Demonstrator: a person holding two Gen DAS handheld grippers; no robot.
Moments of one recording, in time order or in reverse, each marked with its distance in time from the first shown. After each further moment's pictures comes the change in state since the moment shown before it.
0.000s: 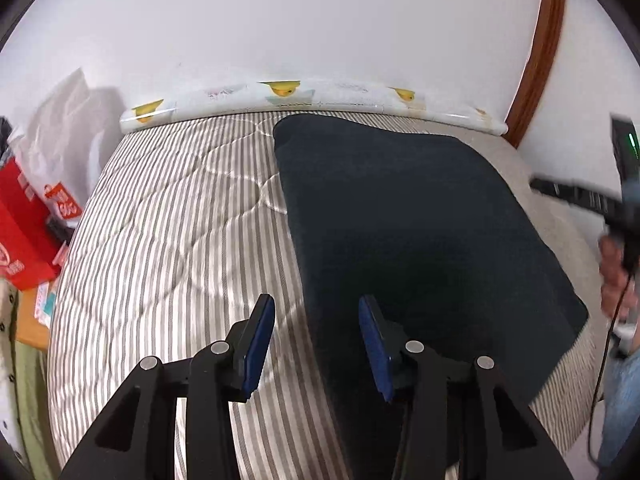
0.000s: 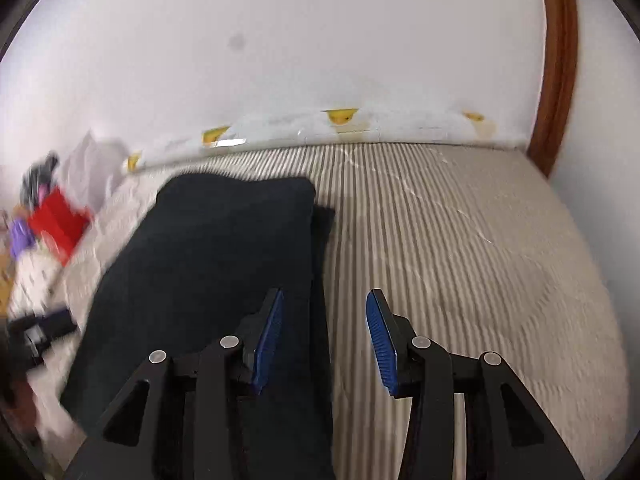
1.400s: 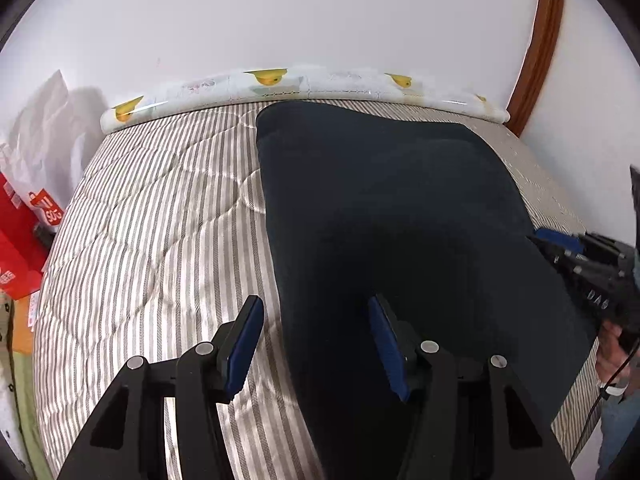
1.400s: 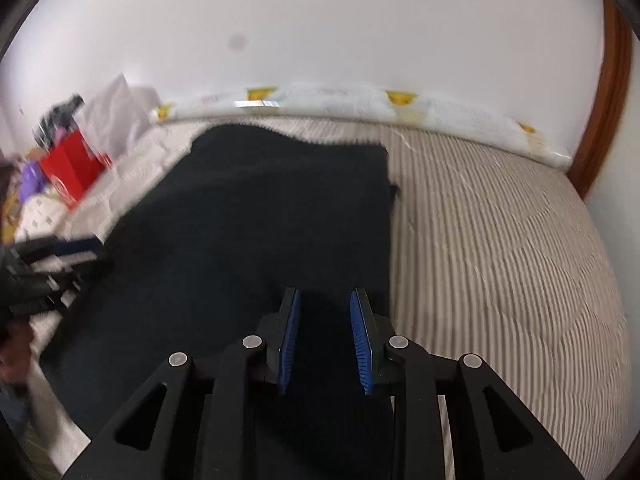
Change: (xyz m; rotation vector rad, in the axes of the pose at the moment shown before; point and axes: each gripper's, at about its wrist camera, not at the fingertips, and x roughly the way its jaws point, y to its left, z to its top) left arm 0.022 -0.014 -0.001 0.006 0.028 0.003; right arm 0.021 0.047 -0.064 -0.239 0.051 -0.063
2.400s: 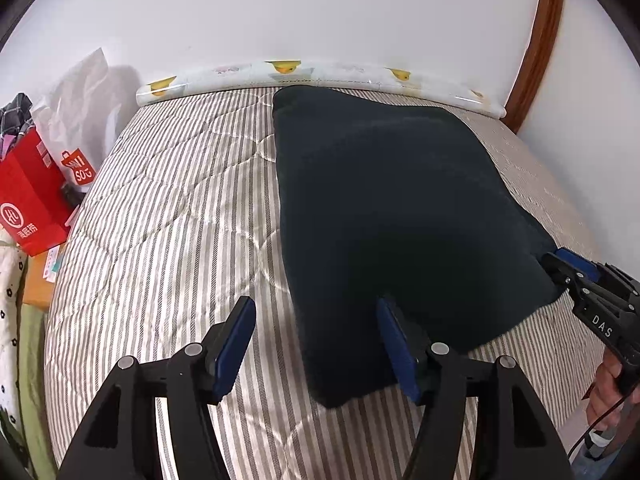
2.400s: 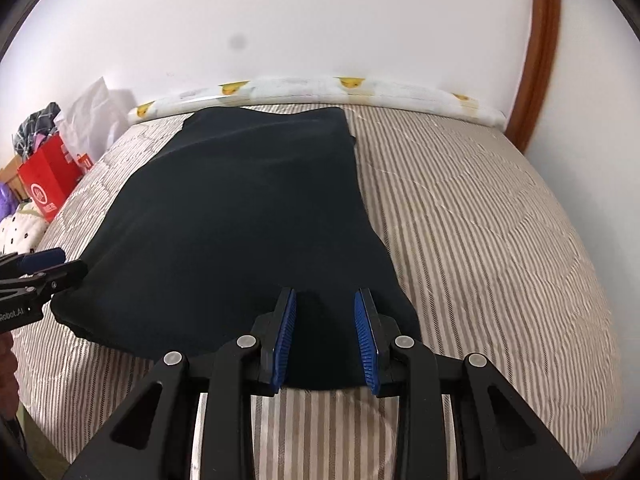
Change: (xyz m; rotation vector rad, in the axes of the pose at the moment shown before) left arm -0.061 -0.012 -0.054 -0.055 0.019 0.034; right arm -0.073 0.031 -0.060 0.139 -0.014 -0.130
